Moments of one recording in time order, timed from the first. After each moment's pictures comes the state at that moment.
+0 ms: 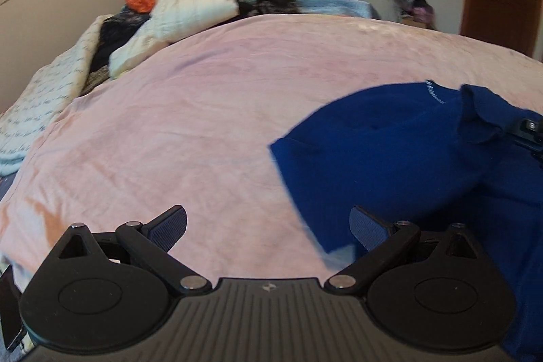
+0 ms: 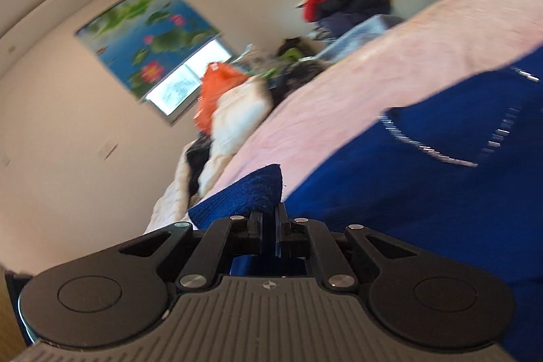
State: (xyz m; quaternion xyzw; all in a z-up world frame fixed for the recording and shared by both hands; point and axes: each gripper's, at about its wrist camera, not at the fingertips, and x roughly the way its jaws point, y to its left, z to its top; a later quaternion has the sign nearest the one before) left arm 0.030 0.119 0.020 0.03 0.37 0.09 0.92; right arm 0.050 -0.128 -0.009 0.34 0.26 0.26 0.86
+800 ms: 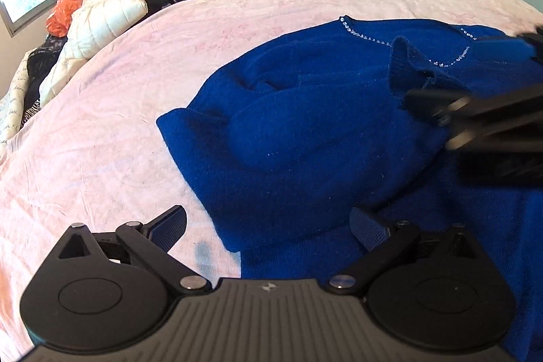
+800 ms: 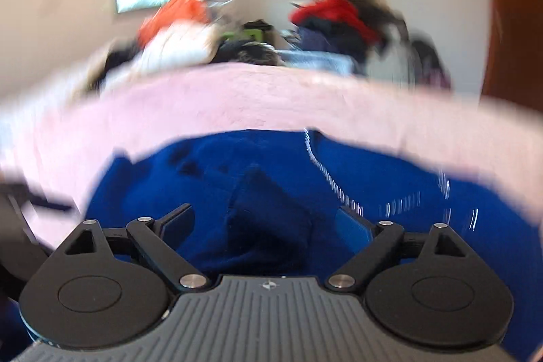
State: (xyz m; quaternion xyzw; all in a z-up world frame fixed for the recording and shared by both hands) left arm 0.056 0.057 -0.035 0.11 0.40 0.01 0.91; right arm 0.053 -0.003 -0.029 -0.14 0.24 0.16 0.95
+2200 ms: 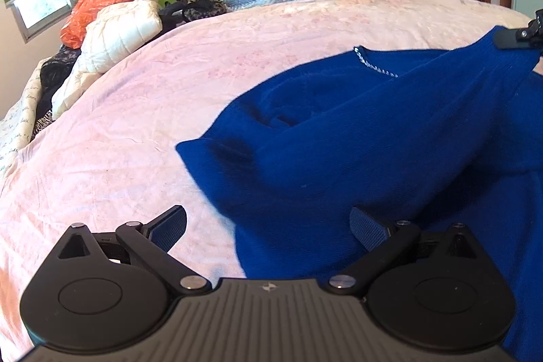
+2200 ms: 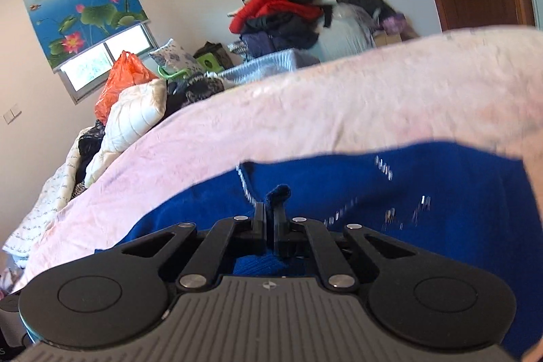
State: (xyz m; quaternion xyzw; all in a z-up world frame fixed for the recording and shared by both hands) left arm 0.069 0.053 -0.015 0.11 0.37 0.03 0.92; right arm 0.088 -0.156 0.004 0.16 0.25 0.13 0.95
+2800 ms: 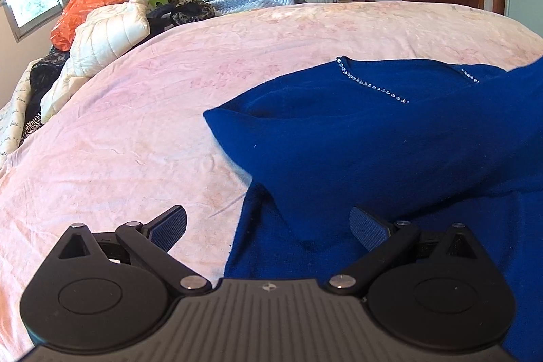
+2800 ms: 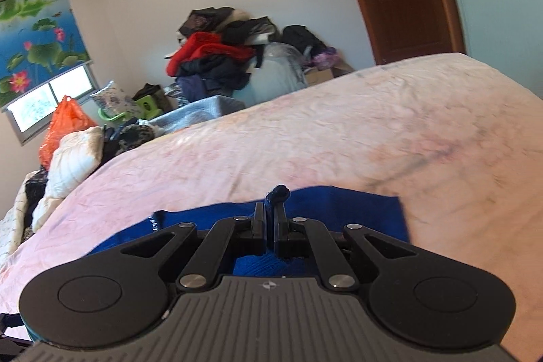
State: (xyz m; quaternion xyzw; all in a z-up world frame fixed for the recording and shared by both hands) left arm 0.077 0.039 -0.012 0.10 0.37 0.01 0.92; right arm 0.057 -0.248 -0.006 0.19 0.23 0.00 0.96
